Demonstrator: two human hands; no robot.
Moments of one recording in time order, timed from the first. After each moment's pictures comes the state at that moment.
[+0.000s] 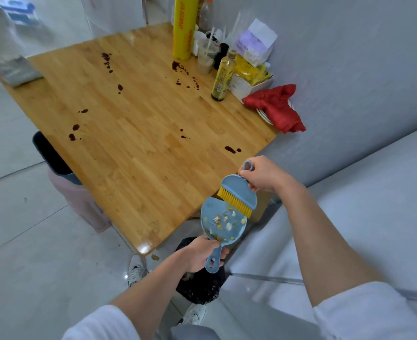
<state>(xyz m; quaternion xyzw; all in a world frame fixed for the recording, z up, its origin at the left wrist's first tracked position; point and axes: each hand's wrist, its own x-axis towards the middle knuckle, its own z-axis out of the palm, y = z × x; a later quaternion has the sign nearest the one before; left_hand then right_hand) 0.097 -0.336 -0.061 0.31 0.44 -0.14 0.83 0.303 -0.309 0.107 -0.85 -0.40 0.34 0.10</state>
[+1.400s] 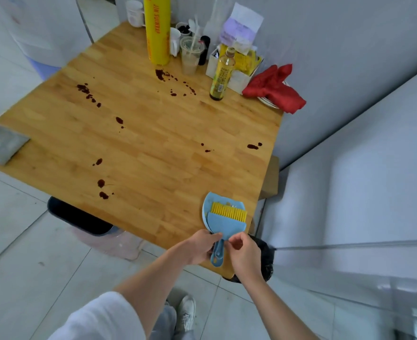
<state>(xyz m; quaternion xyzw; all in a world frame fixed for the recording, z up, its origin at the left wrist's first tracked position) -0.013 -0.118 -0.070 0.41 0.40 -0.28 0.77 0.012 -0.251 -0.013 -0.91 -0.02 0.22 0.34</state>
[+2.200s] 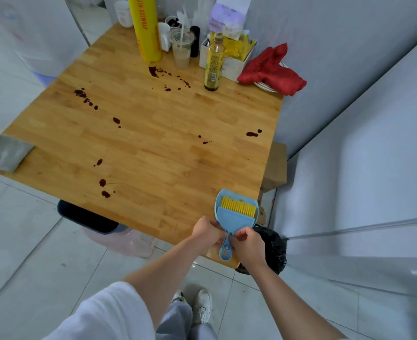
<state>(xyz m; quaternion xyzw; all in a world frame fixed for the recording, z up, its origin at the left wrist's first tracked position) -0.007 -0.133 -0.067 0.60 0.44 -0.24 0.62 0.022 -0.273 -0.052 -0.91 0.03 0.28 0.32</state>
